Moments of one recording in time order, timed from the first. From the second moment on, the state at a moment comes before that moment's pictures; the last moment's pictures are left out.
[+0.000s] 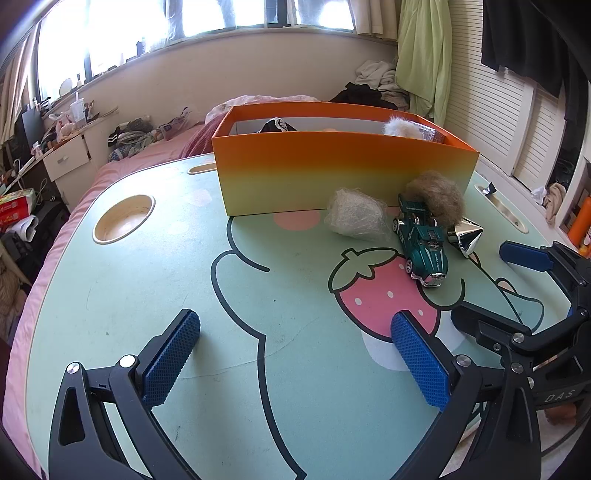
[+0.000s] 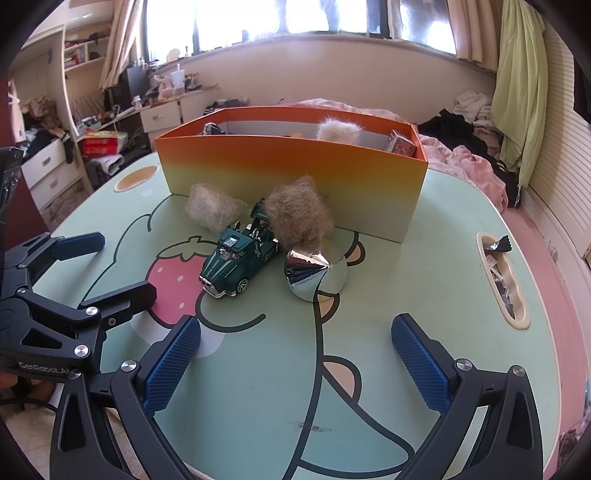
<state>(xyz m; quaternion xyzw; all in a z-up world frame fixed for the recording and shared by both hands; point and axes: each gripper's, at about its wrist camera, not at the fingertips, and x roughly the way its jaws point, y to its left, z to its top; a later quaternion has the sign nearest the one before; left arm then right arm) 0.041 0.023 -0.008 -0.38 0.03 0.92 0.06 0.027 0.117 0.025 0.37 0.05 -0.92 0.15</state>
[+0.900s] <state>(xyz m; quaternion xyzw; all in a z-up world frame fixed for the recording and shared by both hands) 0.042 0.023 -0.008 -0.38 0.03 0.92 0.06 0.025 0.119 0.027 0.36 0.04 -0.92 0.14</state>
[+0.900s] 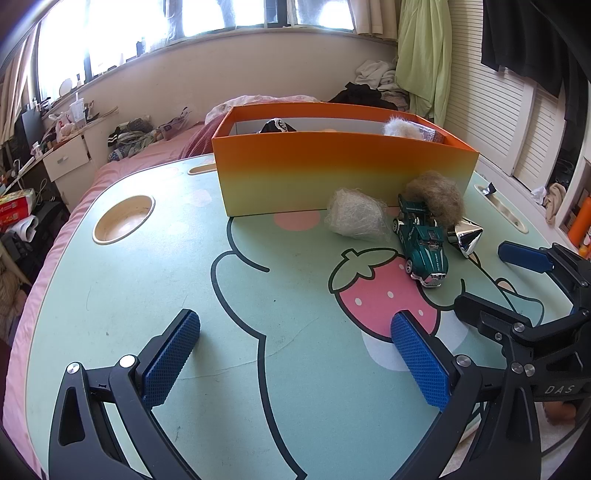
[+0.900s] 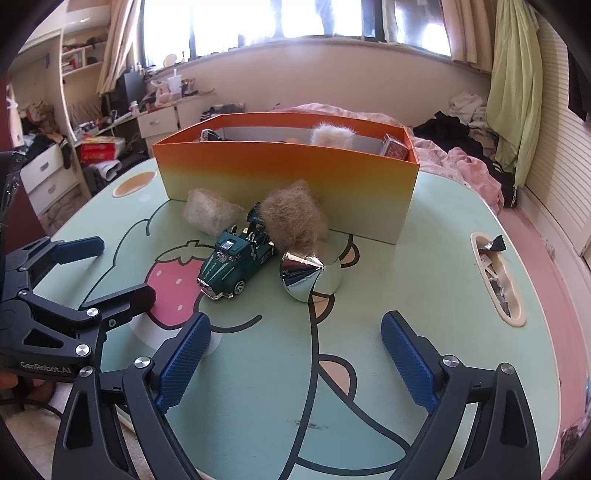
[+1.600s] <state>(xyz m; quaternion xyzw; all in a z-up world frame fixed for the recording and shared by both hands) 0.042 0.023 -0.008 -0.38 0.03 0.92 0.06 0.021 0.149 0.044 0.32 -0.04 -0.94 0.13</state>
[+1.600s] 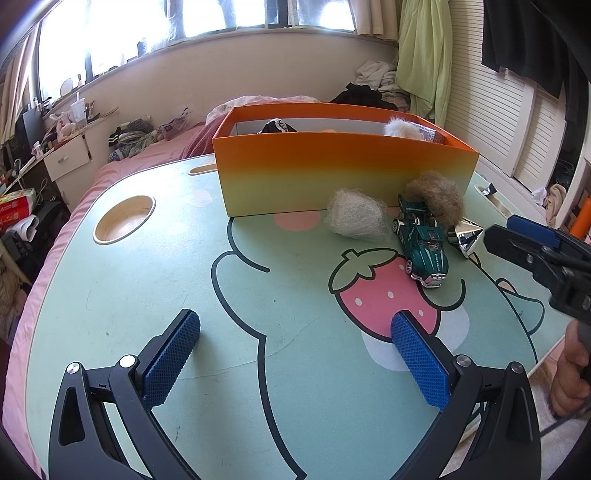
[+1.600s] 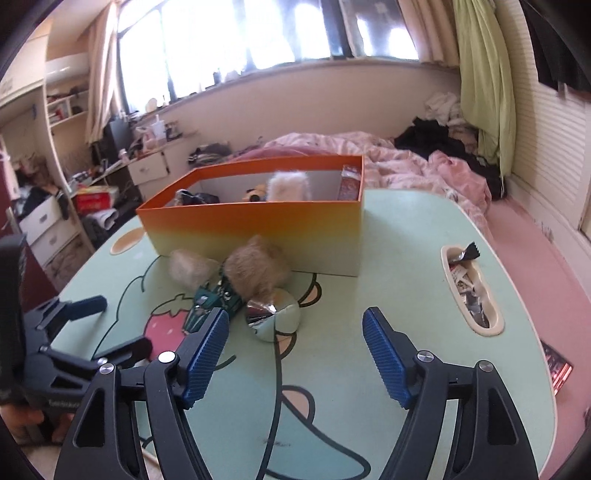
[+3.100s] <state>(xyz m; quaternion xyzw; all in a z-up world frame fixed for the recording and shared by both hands) 0.004 0.065 0.037 -0.39 0.03 0.90 0.21 0.023 0.184 0.061 0.29 -0.07 -0.95 0.11</state>
